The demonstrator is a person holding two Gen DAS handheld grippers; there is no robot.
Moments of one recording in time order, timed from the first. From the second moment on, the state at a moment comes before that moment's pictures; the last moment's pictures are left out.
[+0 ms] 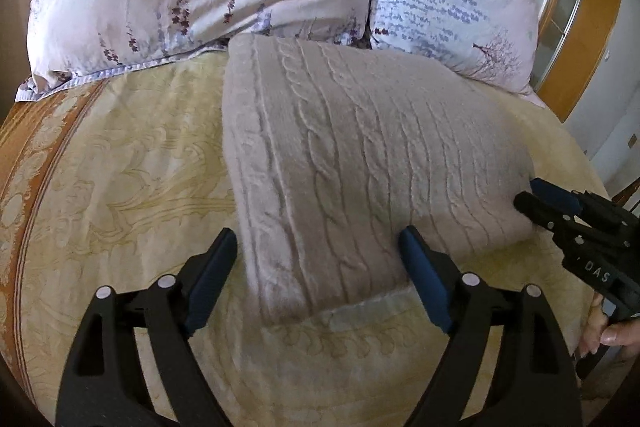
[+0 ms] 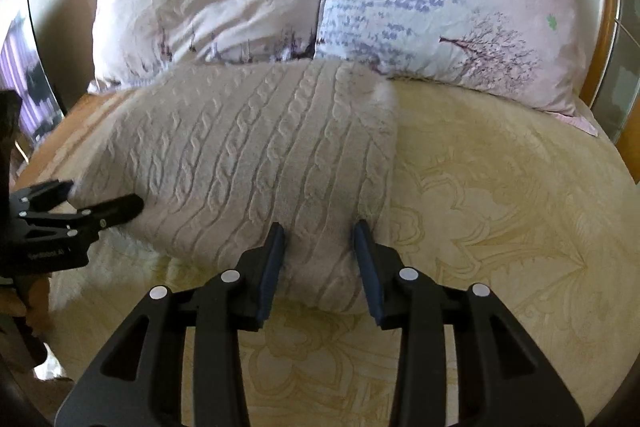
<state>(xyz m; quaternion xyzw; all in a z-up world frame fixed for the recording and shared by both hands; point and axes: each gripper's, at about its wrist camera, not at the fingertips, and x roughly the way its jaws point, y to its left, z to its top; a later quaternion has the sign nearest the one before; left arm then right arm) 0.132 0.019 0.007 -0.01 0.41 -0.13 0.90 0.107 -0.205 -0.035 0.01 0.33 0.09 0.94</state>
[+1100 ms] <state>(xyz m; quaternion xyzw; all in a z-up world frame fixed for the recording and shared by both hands) 0.094 0.022 -0.003 0.00 0.44 -0.08 0.90 0.077 -0.186 -0.060 0.02 0.35 0.05 0.94</state>
